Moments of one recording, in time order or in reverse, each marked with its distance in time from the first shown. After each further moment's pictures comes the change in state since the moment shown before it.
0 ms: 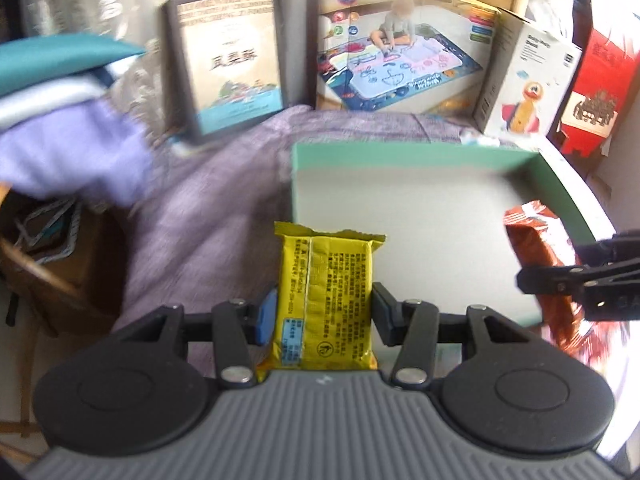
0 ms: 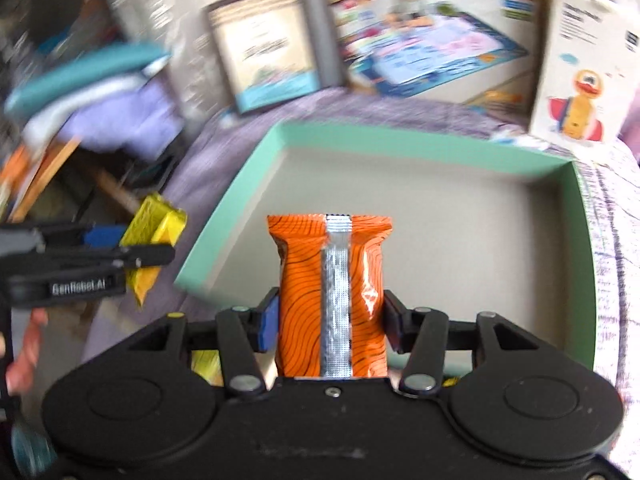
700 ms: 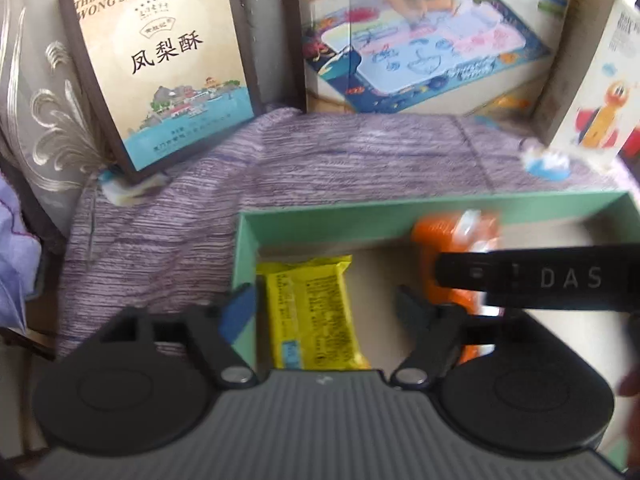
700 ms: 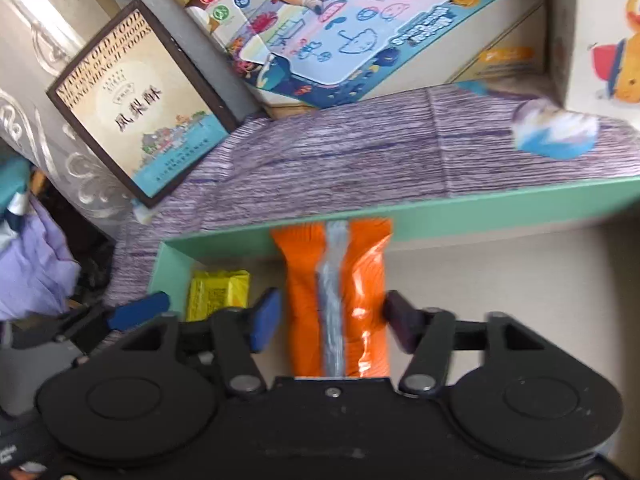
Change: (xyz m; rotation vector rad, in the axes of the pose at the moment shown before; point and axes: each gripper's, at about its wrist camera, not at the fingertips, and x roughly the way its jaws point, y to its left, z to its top) left arm 0.149 -0.023 0.080 0.000 0.066 0.053; right arm 0.161 -0.055 0.095 0.263 0.041 0.051
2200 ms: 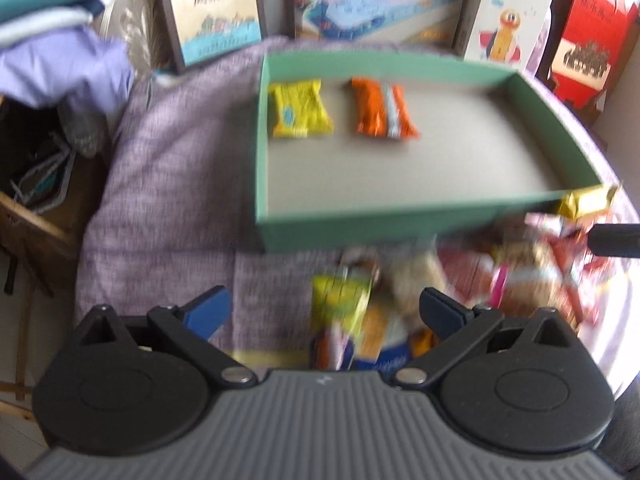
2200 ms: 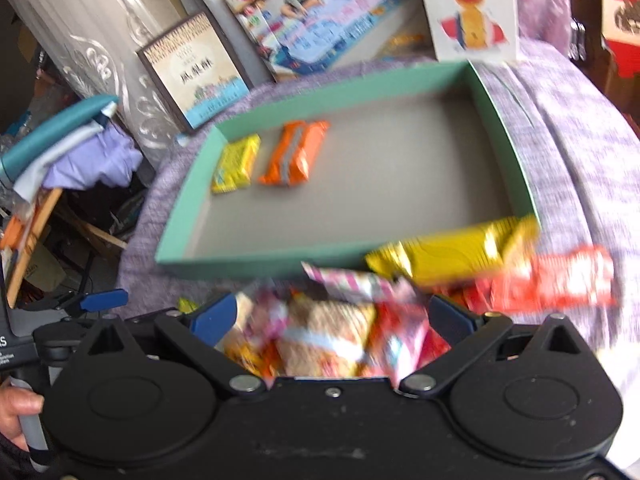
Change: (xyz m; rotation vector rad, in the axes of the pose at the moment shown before) left arm -0.144 0.000 -0.200 0.025 0.034 -0.042; right arm -0.207 -0.035 -0.209 -0.058 -0.052 -0.039
